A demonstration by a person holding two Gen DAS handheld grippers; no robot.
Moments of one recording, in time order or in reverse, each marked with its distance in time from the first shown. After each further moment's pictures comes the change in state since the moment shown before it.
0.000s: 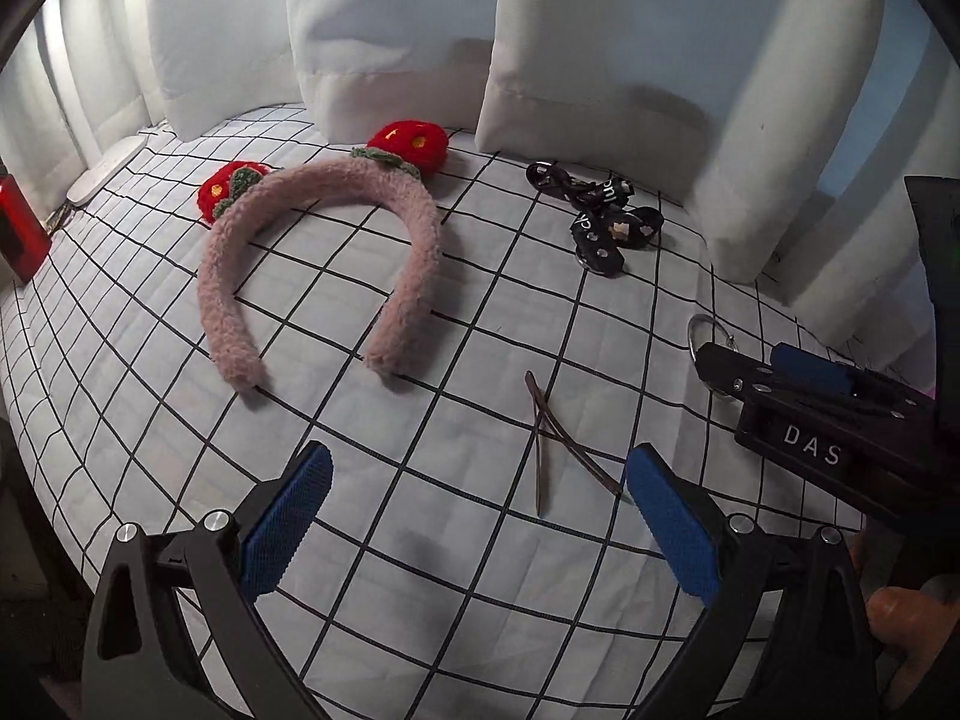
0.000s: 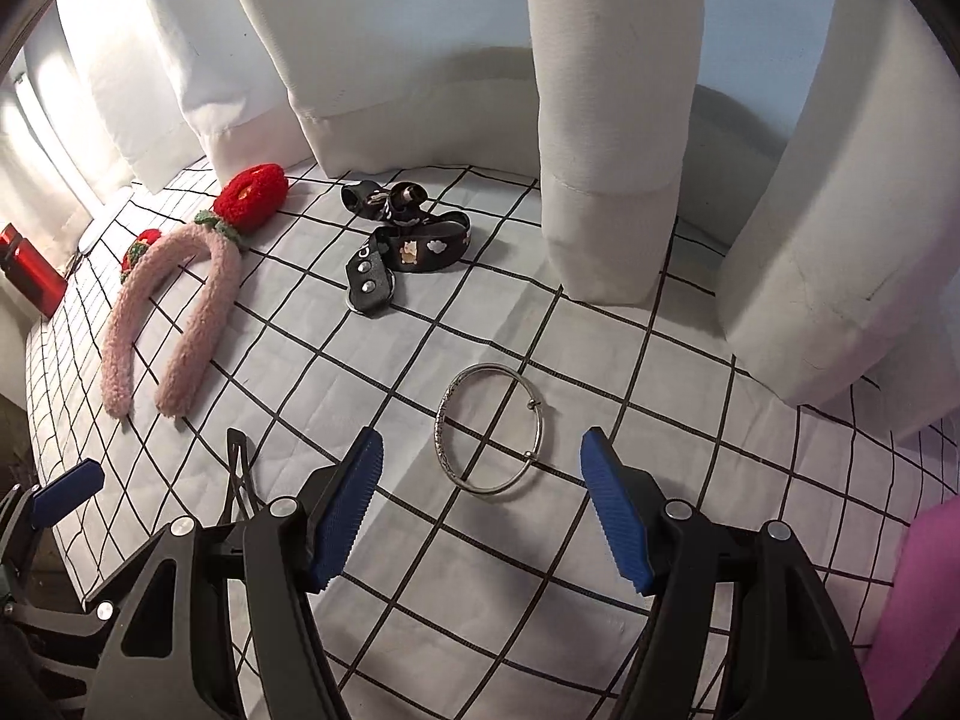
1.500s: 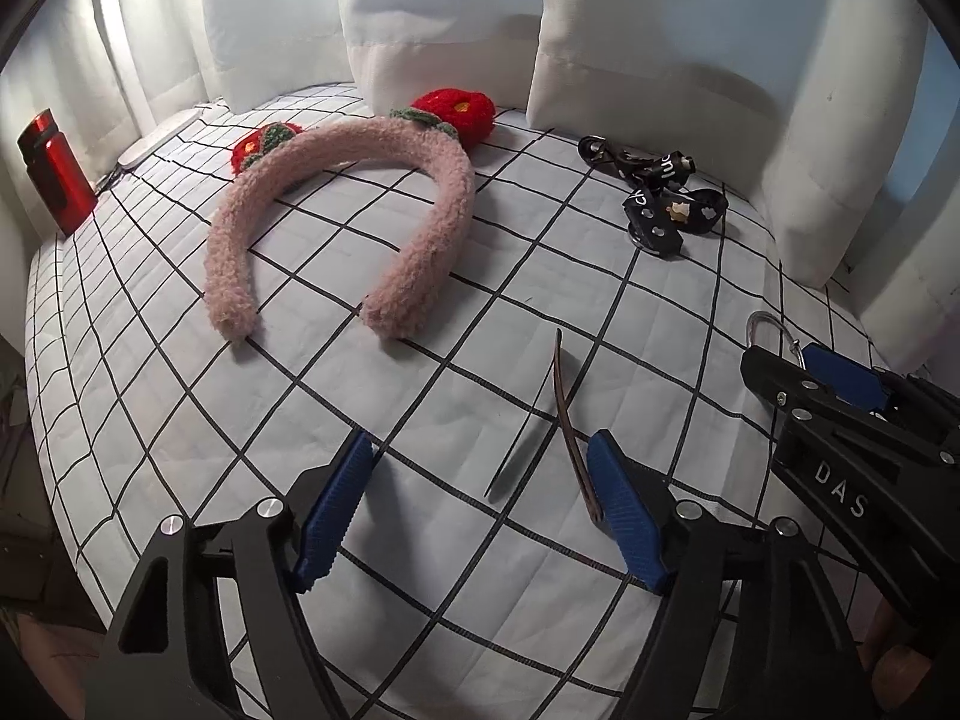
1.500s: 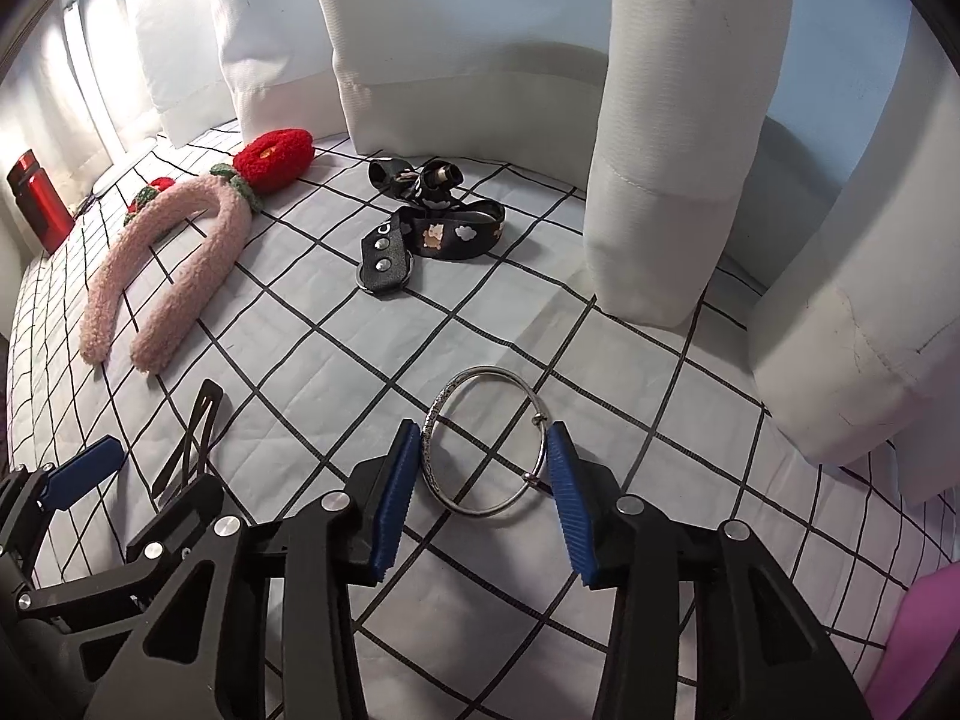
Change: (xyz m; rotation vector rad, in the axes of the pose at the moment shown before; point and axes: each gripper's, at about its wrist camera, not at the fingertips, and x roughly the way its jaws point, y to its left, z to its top) left arm 0.030 -0.013 -0.016 -0.088 -0.038 0.145; right arm 0.015 0.012 -0.006 -0.134 -0.048 -0.025
